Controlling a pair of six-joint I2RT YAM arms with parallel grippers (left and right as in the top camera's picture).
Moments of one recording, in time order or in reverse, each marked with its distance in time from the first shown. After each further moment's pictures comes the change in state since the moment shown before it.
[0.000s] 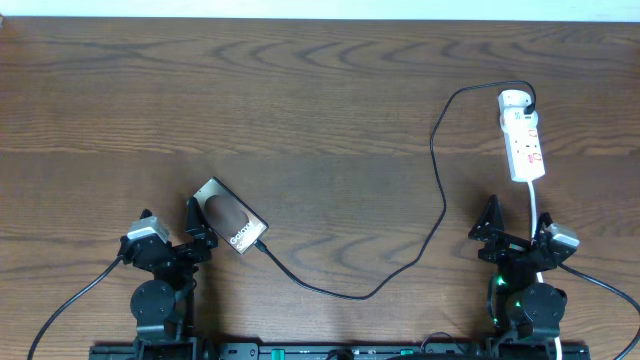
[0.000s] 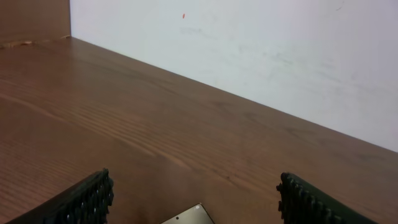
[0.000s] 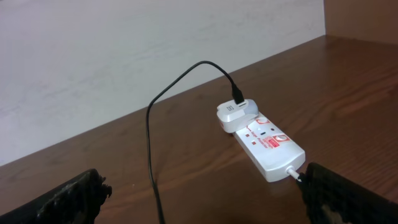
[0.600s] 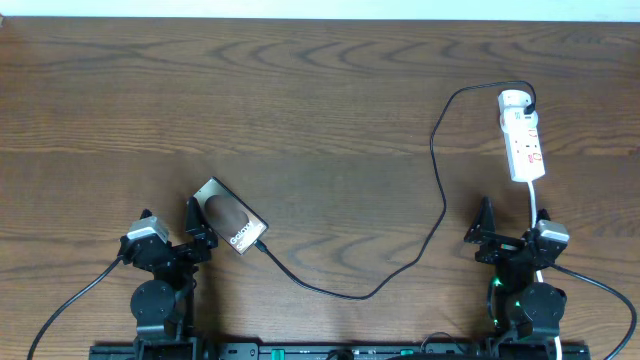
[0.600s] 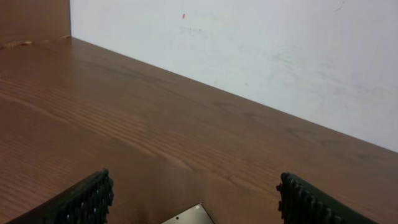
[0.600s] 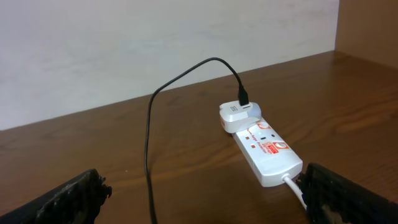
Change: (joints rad) left arm 0.000 0.000 0.000 0.000 0.000 0.000; right arm 0.000 0.000 0.000 -0.008 -0.049 -0.144
